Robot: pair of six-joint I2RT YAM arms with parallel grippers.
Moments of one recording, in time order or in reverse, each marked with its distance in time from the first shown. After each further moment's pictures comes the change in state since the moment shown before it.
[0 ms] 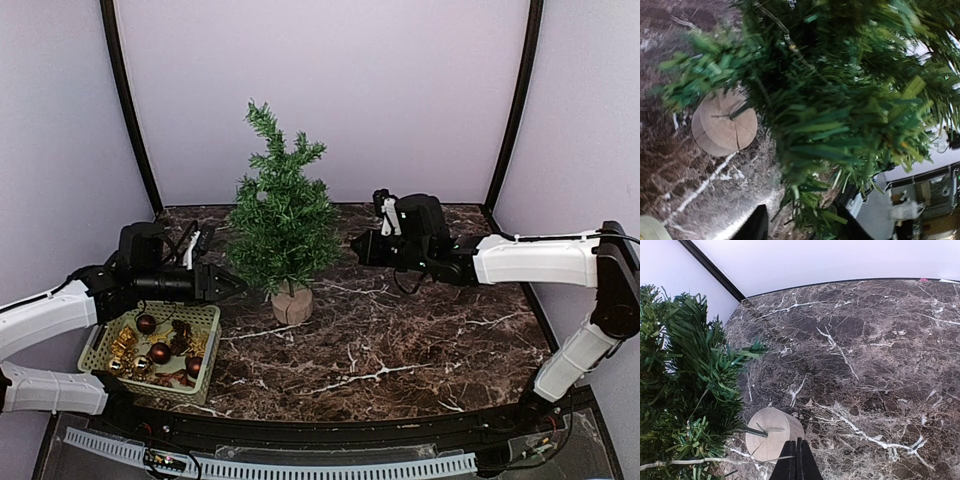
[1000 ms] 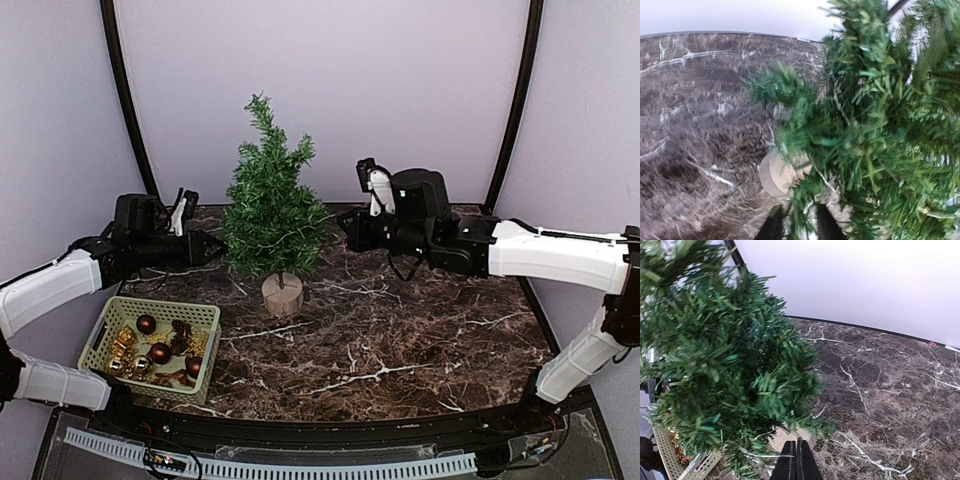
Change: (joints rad) left arm 0.195 0.150 0.169 -0.066 -0.127 0.283; right arm 0.126 -0.071 0.169 -0.127 0.135 -0.183
